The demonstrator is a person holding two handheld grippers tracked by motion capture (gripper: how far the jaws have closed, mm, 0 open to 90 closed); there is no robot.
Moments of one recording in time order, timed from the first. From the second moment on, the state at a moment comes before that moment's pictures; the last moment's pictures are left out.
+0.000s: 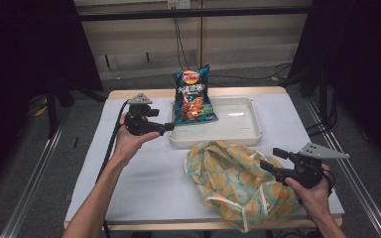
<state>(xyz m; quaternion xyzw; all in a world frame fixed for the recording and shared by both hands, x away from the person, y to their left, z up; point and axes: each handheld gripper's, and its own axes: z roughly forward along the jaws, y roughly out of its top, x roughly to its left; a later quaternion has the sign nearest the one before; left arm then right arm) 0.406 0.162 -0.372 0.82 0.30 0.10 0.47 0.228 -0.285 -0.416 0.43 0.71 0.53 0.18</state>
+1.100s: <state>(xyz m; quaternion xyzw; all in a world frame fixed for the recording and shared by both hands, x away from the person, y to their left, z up) 0.259 0.271 -0.419 0.74 0.37 0.15 0.54 0.189 -0.310 -0.420 0.48 0.68 0.50 0.23</state>
